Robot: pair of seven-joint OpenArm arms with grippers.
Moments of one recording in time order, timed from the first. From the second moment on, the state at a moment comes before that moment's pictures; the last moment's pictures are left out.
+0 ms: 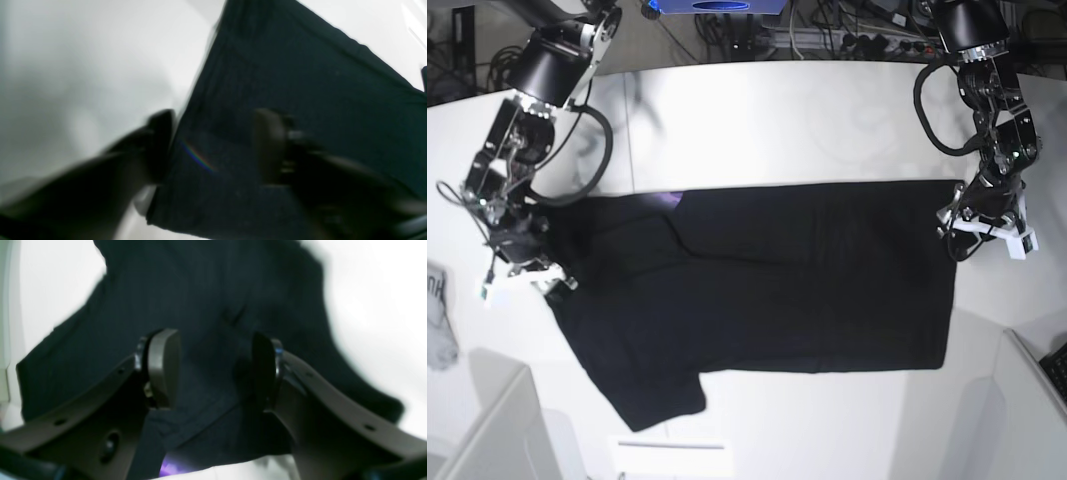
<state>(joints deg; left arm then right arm) 7.6 -15.7 -24.7 93.7 -34.5 0.1 40.7 7.4 3.1 26.5 92.4 26.7 1.4 -54.4</state>
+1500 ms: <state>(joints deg) 14.7 -8.7 -36.7 88.3 -43.0 -5.8 39.3 -8.7 -4.8 34.6 90.4 41.7 -7.7 -36.1</state>
